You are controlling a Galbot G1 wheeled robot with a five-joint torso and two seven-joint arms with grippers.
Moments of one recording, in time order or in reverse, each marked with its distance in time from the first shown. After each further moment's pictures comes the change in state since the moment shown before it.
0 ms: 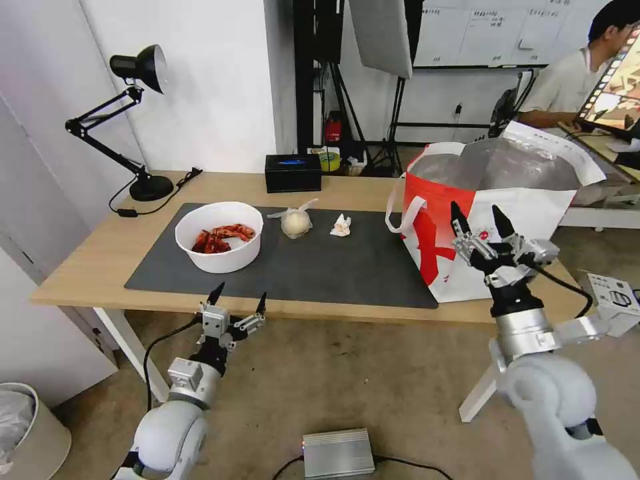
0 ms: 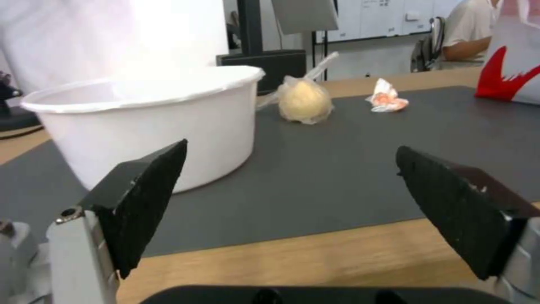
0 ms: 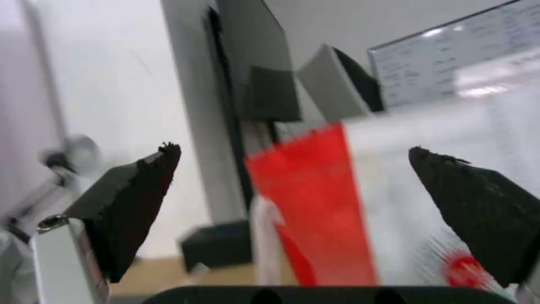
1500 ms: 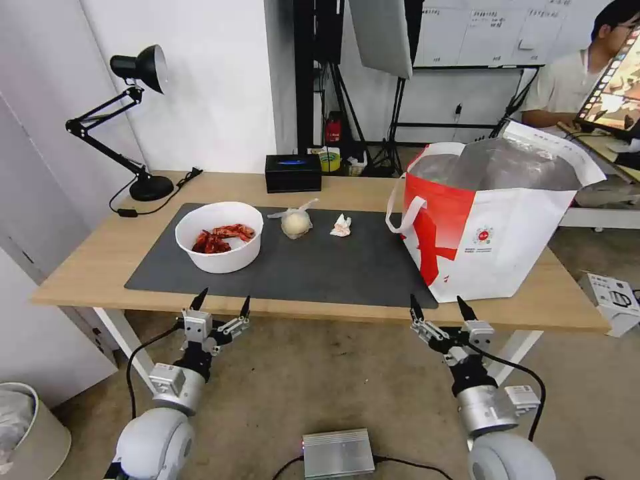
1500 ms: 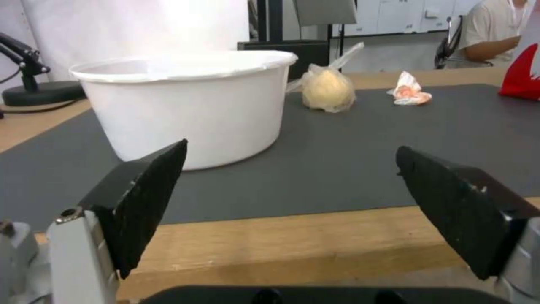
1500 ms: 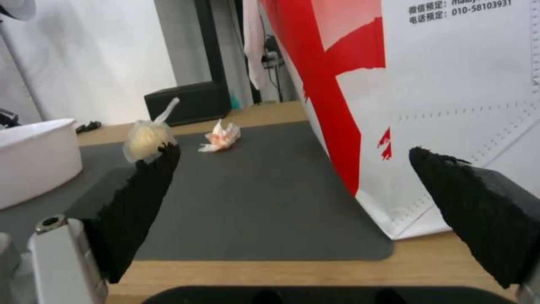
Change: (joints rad) left arm 0.041 -0.022 -0.059 -0.006 -0.042 0.007 0.018; right arm -0.257 0.116 -0.101 -0.008 -0.239 -0.023 0.049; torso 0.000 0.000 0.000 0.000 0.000
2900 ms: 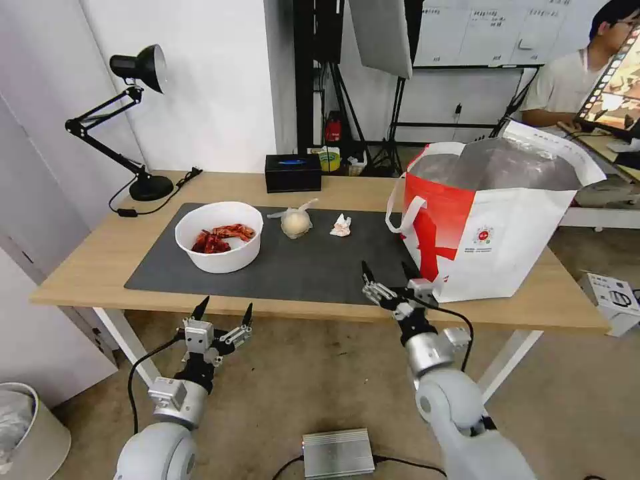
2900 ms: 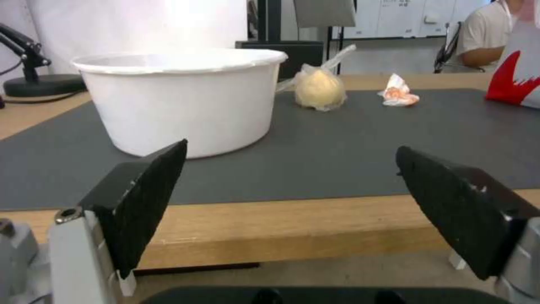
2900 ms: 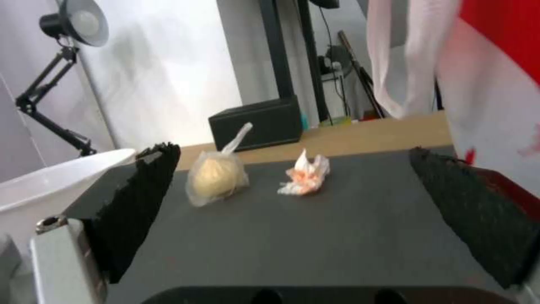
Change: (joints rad) left arm 0.059 -0.041 -0.004 -0.040 0.016 -0.018 0.004; right arm 0.462 -0.060 -0.265 -0.297 0.106 -0.015 0.051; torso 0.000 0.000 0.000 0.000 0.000
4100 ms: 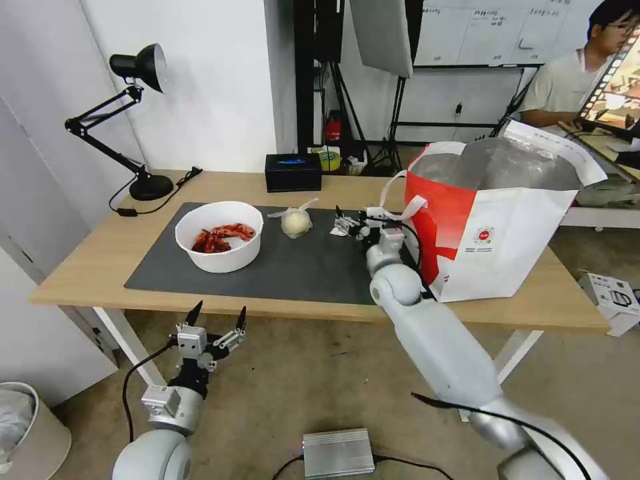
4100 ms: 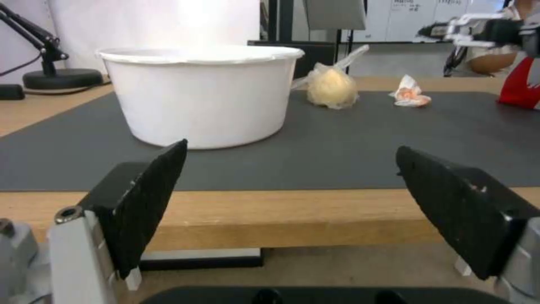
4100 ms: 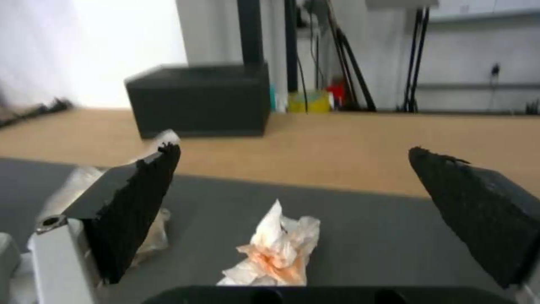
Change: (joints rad) left arm 0.025 -0.035 -0.039 0.011 -0.005 -0.035 0.026; right arm 0.679 0.023 -0.333 -0.596 0.123 -0.165 0.246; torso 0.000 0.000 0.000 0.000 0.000
